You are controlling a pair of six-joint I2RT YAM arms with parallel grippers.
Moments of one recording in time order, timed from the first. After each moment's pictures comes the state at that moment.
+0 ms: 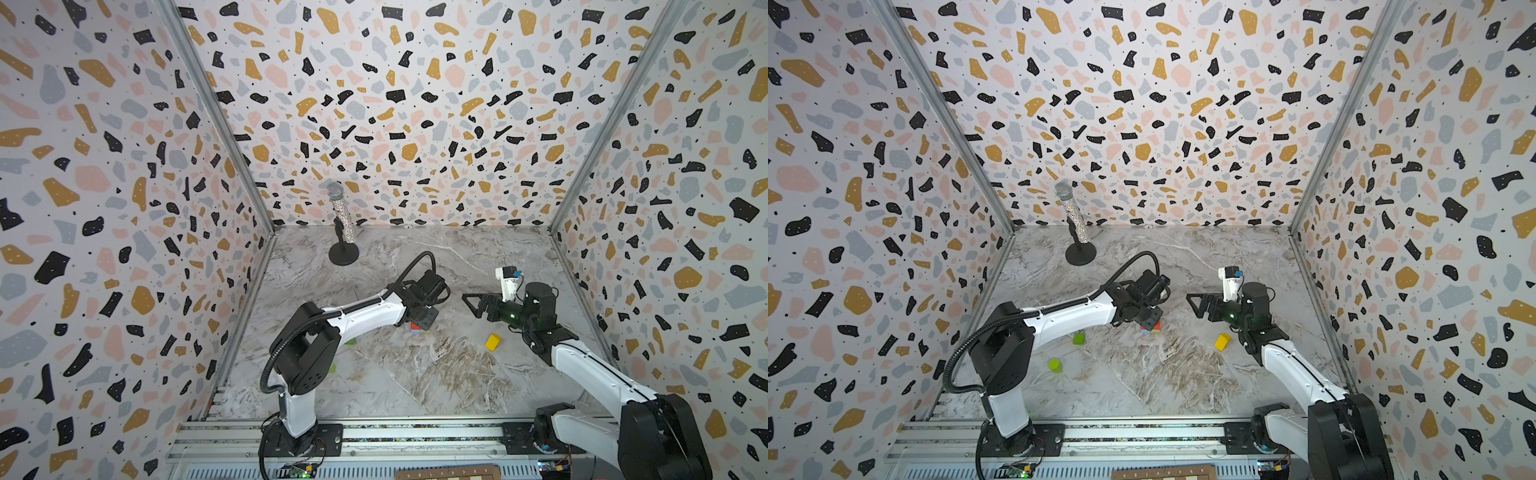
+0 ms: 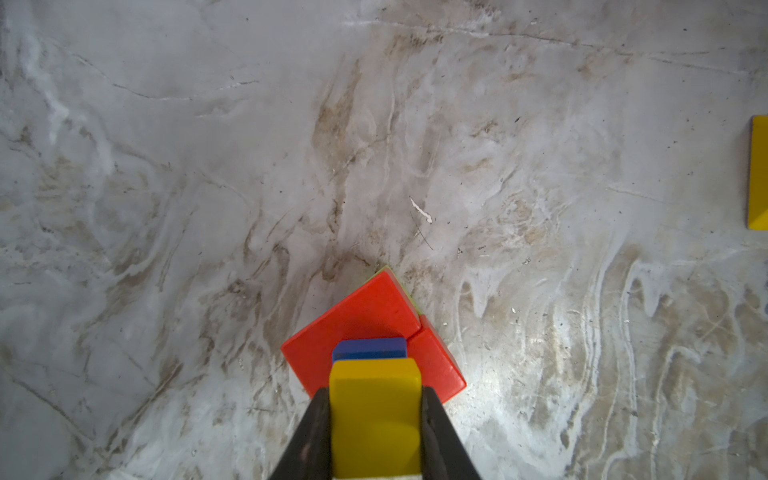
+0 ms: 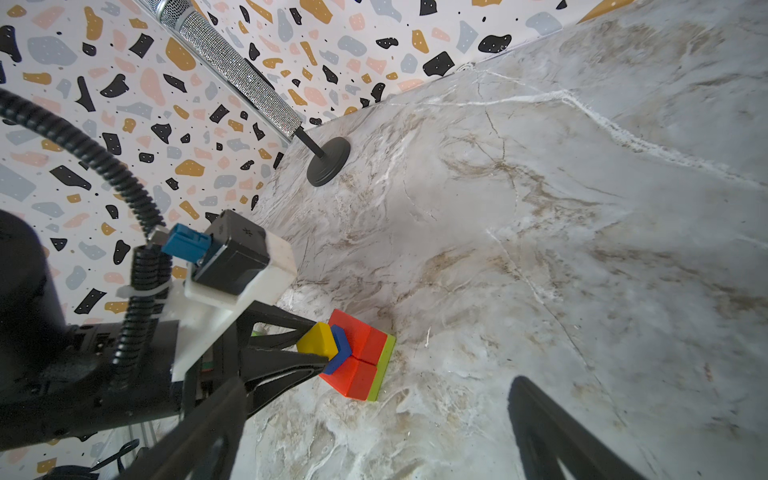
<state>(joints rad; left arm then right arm) -0.86 1.85 1.36 -0.61 -0.15 -0.14 0.22 1.12 0.52 0.20 -0.55 0.44</state>
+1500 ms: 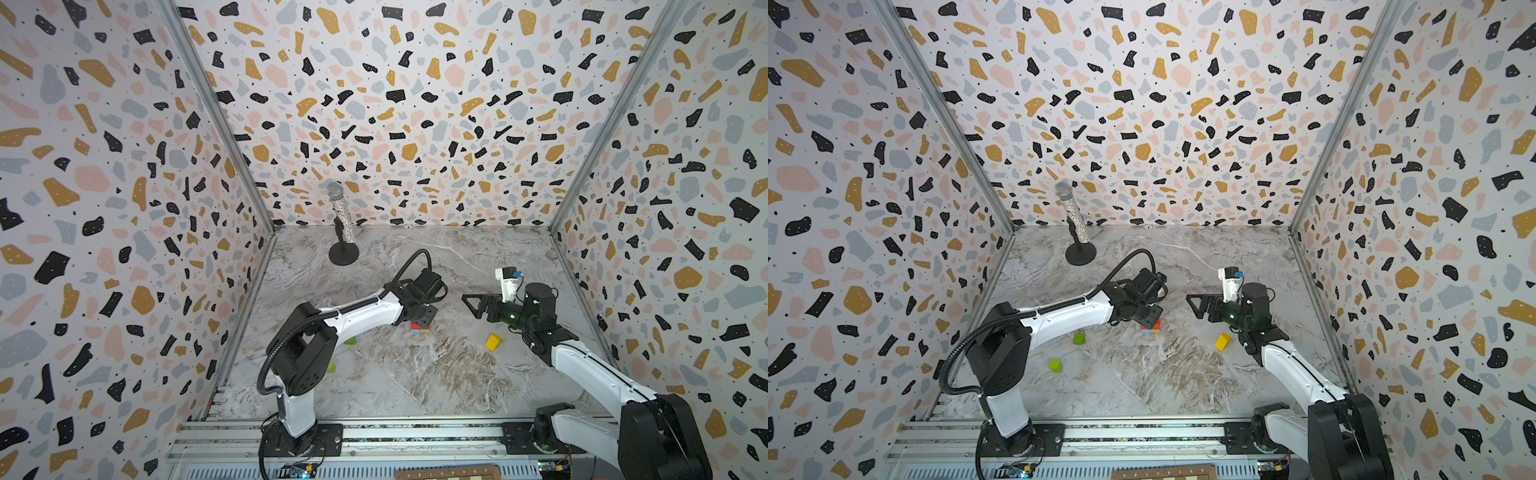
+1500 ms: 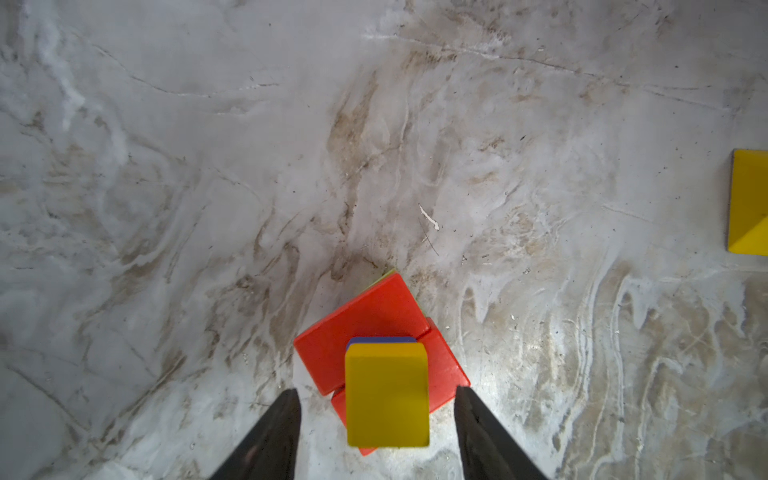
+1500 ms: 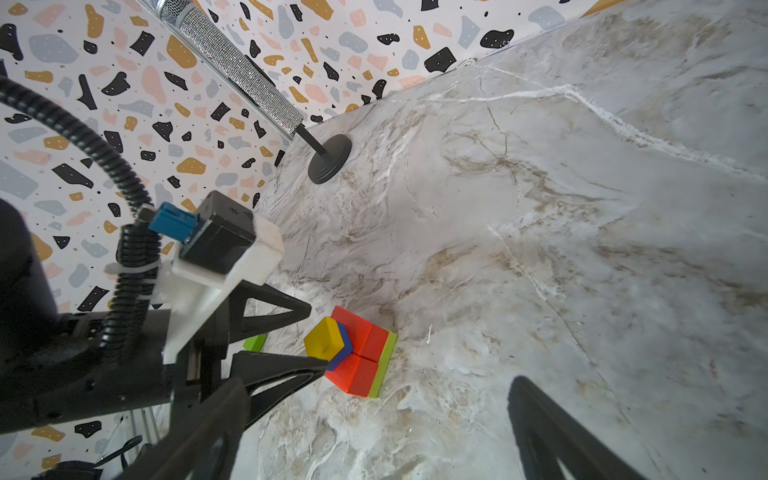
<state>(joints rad) -0.84 1.81 1.34 -0.59 -0.14 -0.17 0.22 1.12 0.52 0.20 -0.56 0.44</state>
